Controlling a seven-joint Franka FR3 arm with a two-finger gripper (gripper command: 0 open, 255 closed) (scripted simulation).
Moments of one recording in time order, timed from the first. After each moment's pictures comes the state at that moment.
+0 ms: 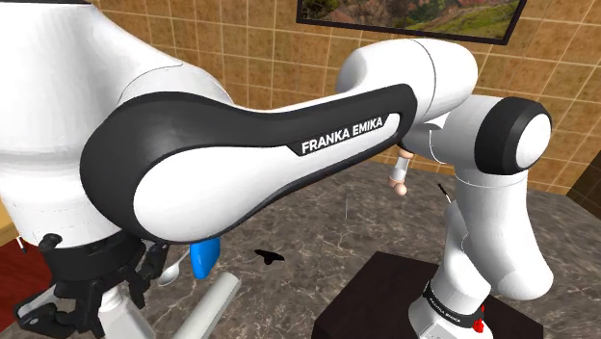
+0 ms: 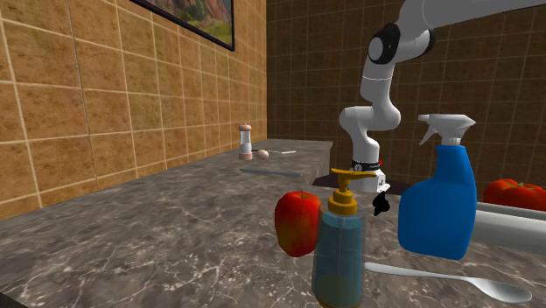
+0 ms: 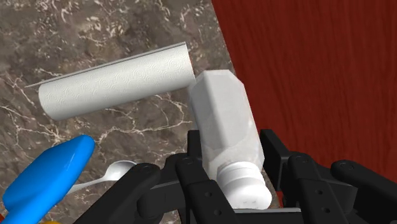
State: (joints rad) arm 0.71 0.45 0.49 -1.31 -0.26 1.79 1.03
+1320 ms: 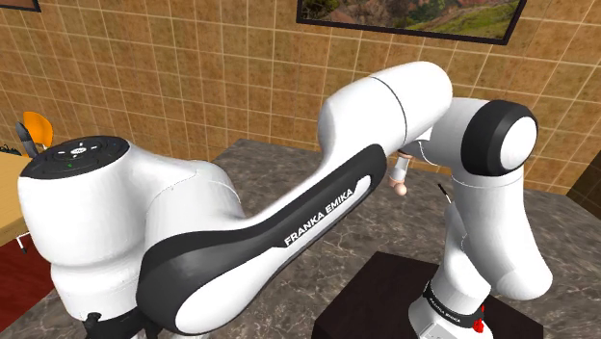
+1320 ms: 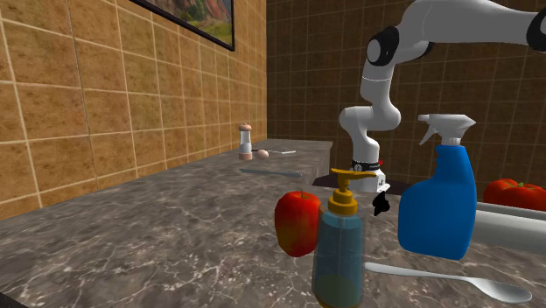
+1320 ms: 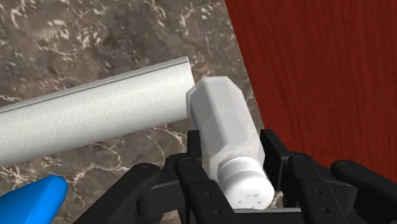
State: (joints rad) arm 0.69 0.48 0.47 -1.54 -0.29 2.04 1.06
